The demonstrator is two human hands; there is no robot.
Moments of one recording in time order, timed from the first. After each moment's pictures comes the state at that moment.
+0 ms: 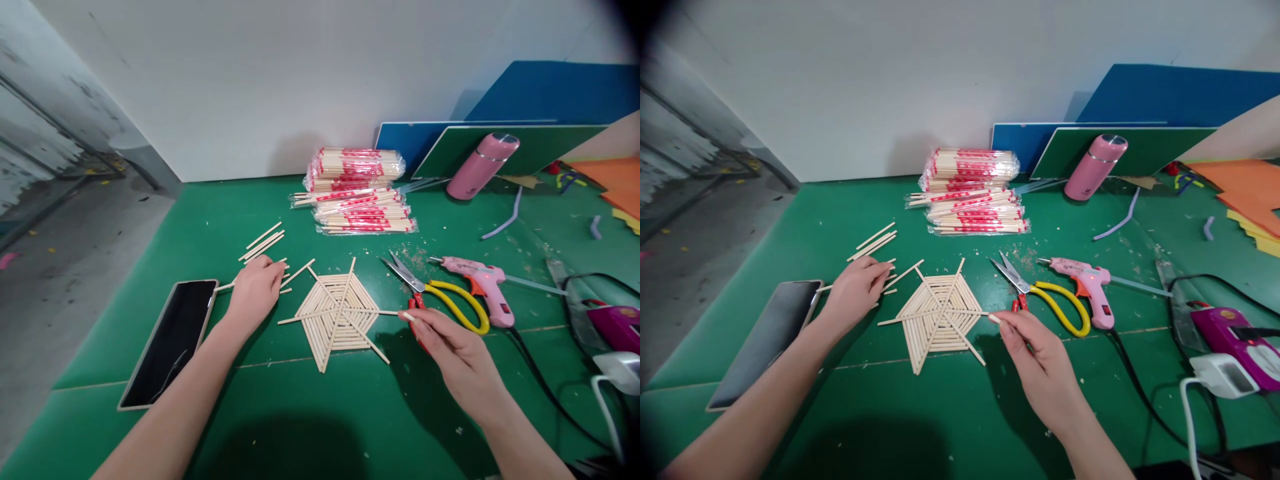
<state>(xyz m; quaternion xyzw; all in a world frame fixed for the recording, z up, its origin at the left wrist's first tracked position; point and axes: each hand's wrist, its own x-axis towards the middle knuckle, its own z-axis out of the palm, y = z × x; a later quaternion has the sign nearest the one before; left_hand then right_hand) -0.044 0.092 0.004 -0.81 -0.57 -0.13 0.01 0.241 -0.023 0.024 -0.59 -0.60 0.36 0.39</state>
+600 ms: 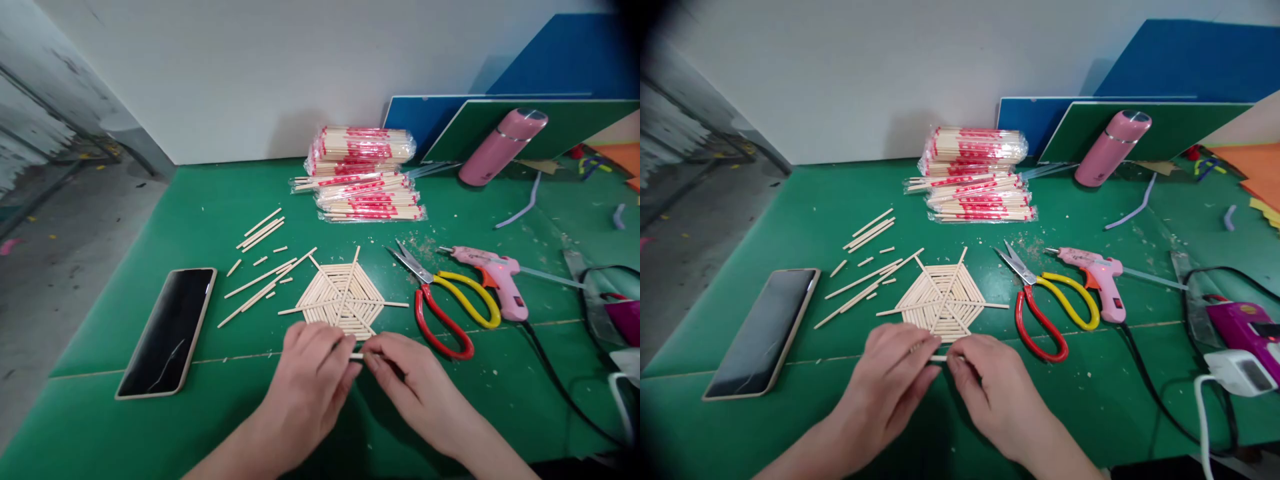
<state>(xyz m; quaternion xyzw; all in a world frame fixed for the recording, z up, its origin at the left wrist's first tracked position) 0.022 -0.021 0.030 -0.86 -0.42 -0.26 -0.13 0.196 -0.031 0.028 -0.51 -0.70 0.44 0.25</state>
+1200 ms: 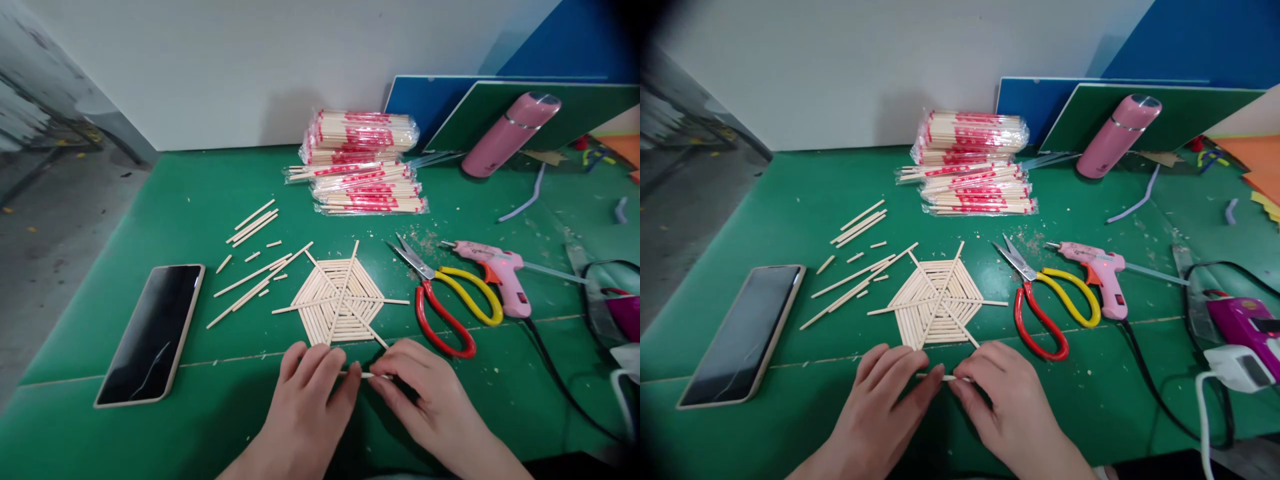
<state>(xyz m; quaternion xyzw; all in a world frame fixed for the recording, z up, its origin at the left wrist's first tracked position) 0.029 -0.042 0.008 -0.86 -0.45 -0.25 -0.04 0.208 -0.047 0.012 -0.51 -0.75 0.34 0.25</state>
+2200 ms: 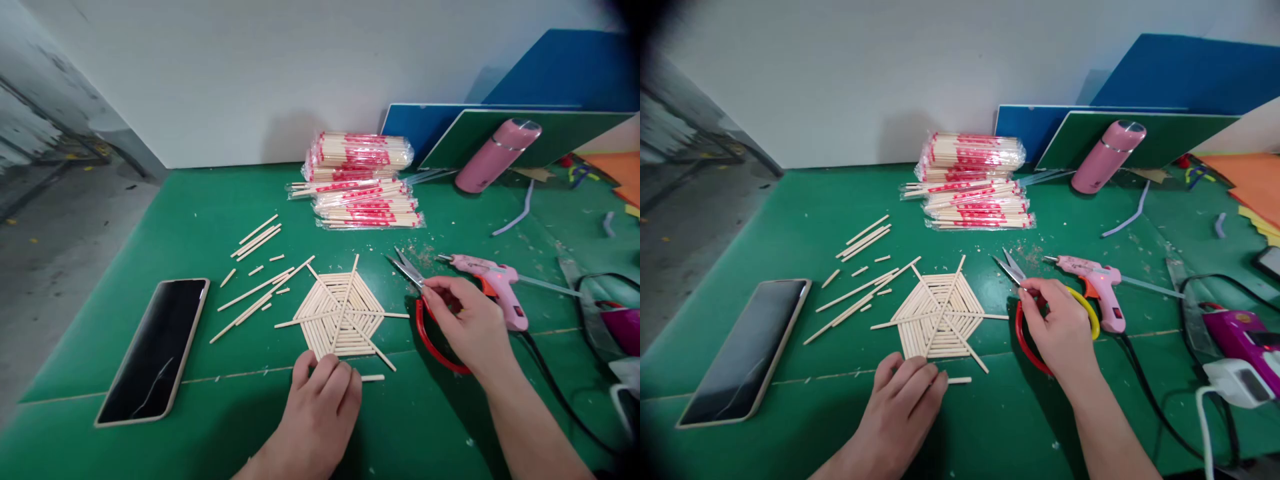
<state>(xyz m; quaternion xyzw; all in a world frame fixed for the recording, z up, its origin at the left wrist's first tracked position) 0.031 -0.039 -0.009 -0.88 -0.40 -0.26 -0.05 0.264 0.020 0.004 -0.68 -0.64 0.12 0.33</state>
